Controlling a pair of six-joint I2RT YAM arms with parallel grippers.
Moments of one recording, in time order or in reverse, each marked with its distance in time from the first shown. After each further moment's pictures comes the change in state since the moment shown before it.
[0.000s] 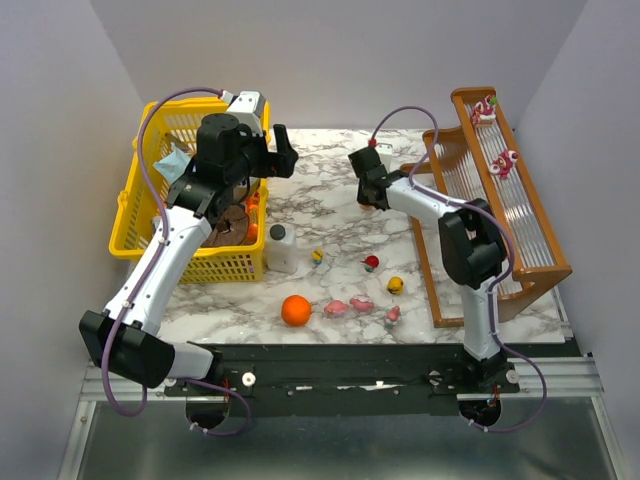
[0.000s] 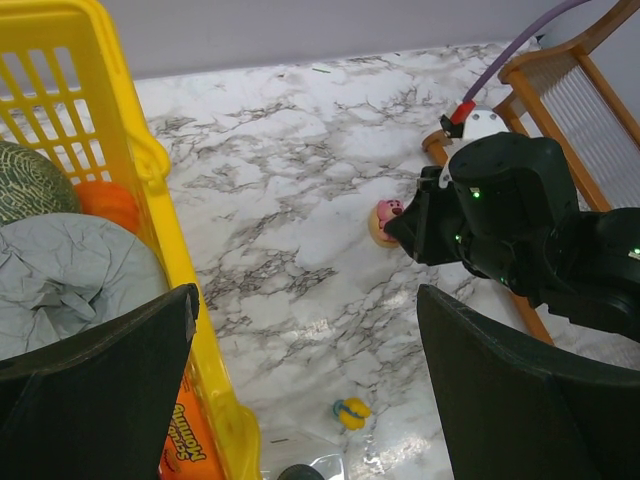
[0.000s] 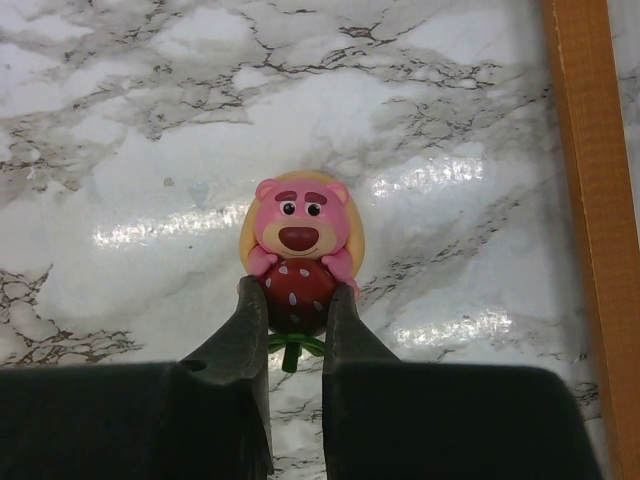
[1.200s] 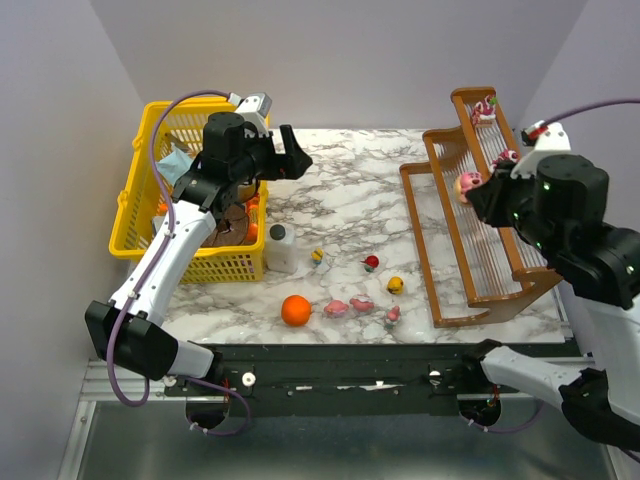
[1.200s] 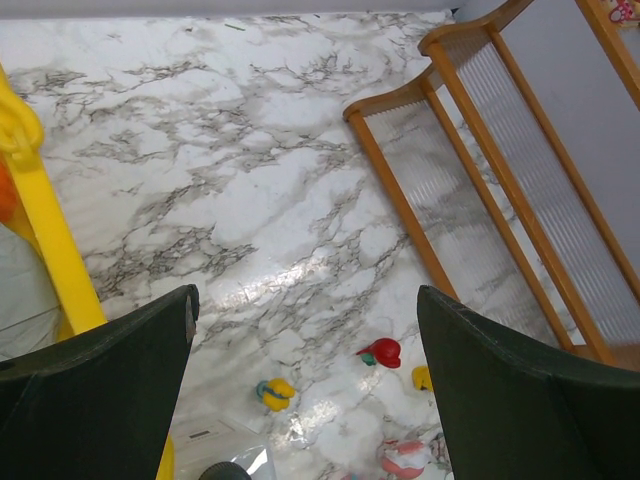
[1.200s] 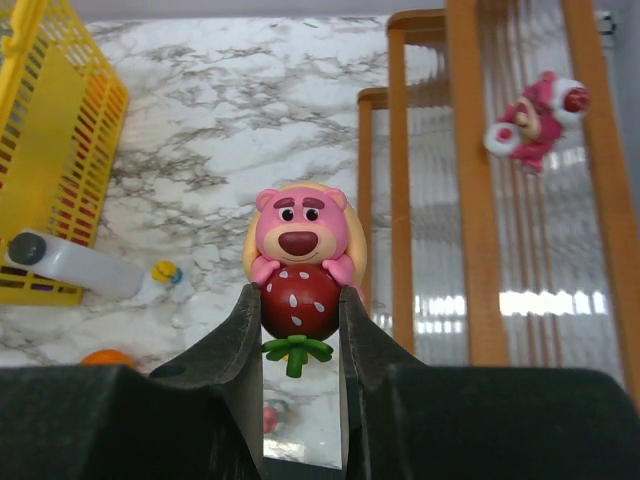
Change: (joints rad) left arm 0.000 0.043 0.011 -0.007 0.163 -0.140; right arm 0.000 -1.093 0.094 -0.703 -0.096 -0.248
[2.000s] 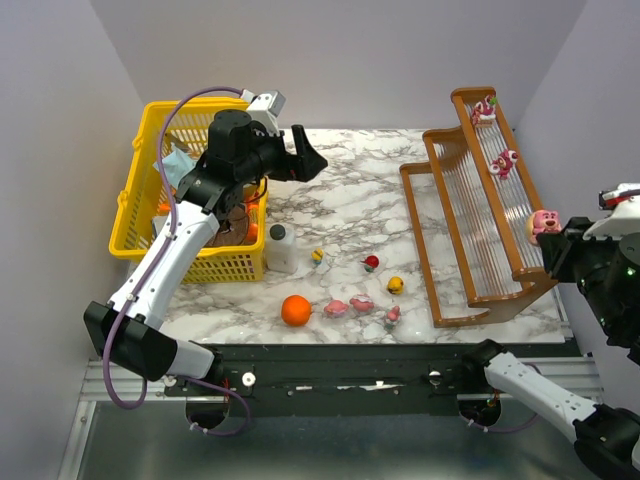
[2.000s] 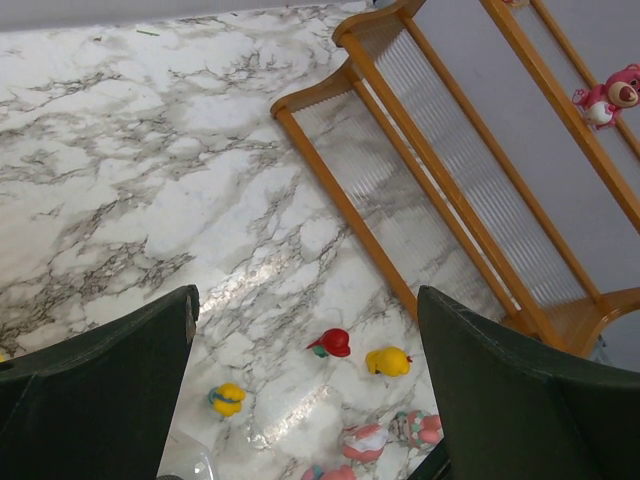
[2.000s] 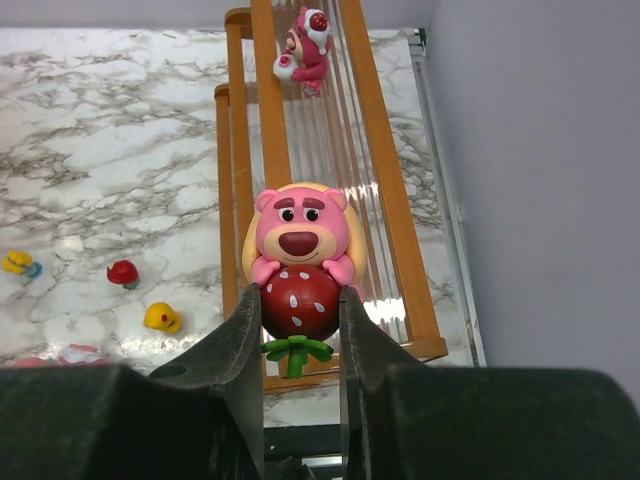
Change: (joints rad) left arm -0.052 0.000 0.039 0.005 0.087 -0.019; right arm 0.000 -0.272 0.015 -0.246 0.242 -0.130
